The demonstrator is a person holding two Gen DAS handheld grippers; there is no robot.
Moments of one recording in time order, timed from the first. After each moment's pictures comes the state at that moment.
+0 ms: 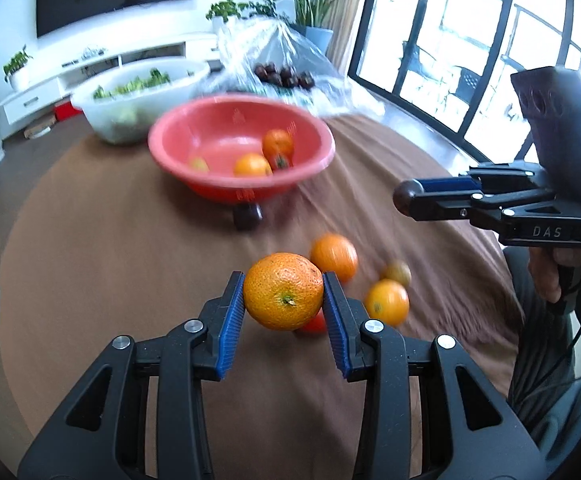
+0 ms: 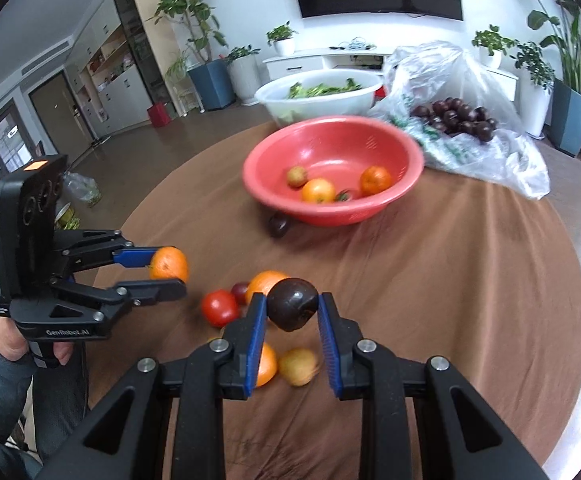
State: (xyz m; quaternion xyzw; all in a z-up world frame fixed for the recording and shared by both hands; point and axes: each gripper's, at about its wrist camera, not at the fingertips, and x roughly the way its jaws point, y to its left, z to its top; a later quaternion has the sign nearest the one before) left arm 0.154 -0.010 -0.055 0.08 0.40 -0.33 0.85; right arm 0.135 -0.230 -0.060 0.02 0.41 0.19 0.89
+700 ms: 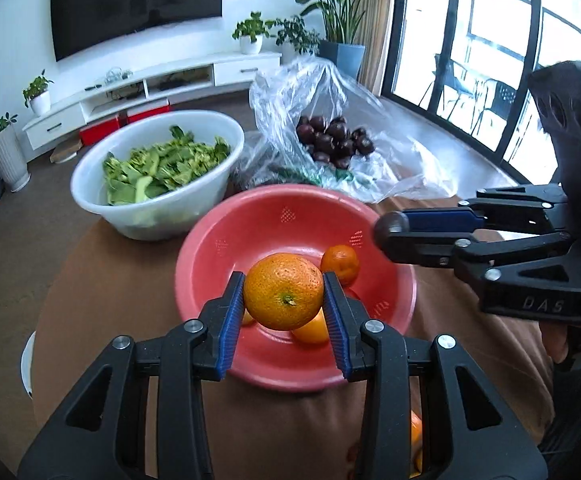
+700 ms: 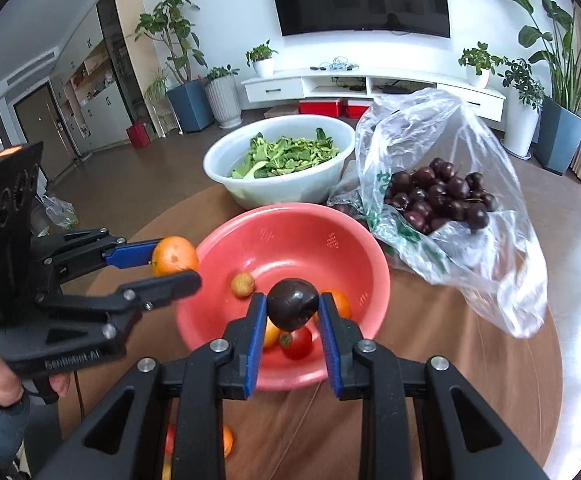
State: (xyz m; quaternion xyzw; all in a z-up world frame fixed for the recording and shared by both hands) left arm 0.294 -0.070 -0.023 0.10 0.38 -0.27 0.88; right arm 0.263 -0.229 -0.033 0.01 0.40 0.17 0.90
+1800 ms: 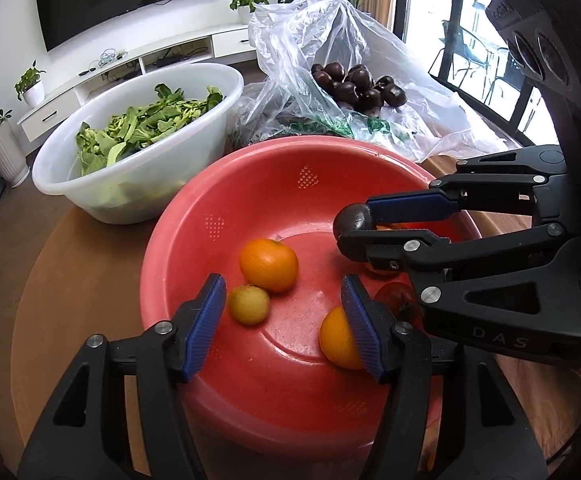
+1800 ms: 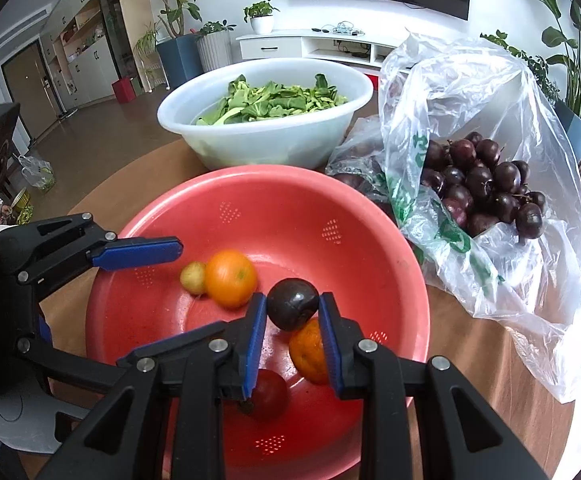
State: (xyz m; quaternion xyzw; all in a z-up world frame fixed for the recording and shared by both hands) left arm 0.339 -0.090 -0.086 0.13 0.42 -0.26 0.86; right arm 0.326 -0.205 -0.089 -0.05 0.45 0.15 0.88
